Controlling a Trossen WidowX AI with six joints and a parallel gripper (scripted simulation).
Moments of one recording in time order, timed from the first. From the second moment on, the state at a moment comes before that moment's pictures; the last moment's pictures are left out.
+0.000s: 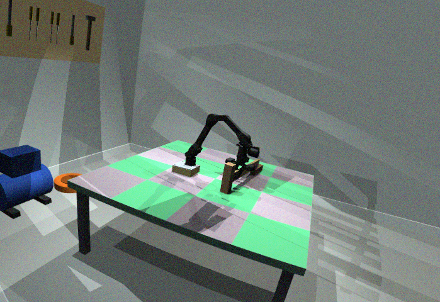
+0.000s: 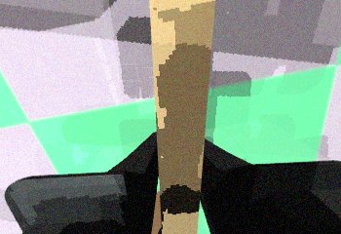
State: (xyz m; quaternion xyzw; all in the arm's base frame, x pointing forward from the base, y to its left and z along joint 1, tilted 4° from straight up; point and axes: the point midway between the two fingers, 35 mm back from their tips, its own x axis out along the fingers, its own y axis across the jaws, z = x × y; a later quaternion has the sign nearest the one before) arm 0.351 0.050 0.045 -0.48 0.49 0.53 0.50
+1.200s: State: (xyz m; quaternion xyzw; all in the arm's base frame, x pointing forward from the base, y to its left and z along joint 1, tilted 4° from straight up) arm 0.351 0.051 0.045 -0.48 0.49 0.53 0.50
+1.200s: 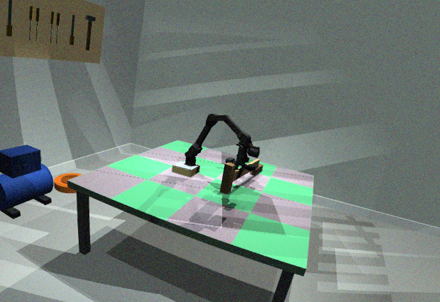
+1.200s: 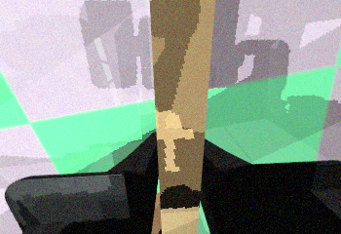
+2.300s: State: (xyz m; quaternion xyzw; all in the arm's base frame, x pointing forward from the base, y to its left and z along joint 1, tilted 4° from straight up) arm 0.351 0.043 0.044 -0.48 0.49 0.53 0.50
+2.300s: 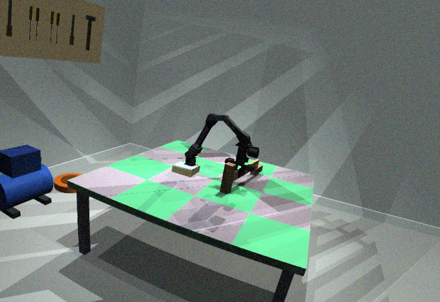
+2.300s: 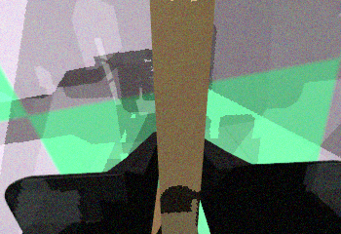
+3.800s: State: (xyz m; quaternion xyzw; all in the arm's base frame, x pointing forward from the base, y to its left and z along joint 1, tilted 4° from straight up) arm 0.352 0.029 0.044 -0.48 0.49 0.53 0.50
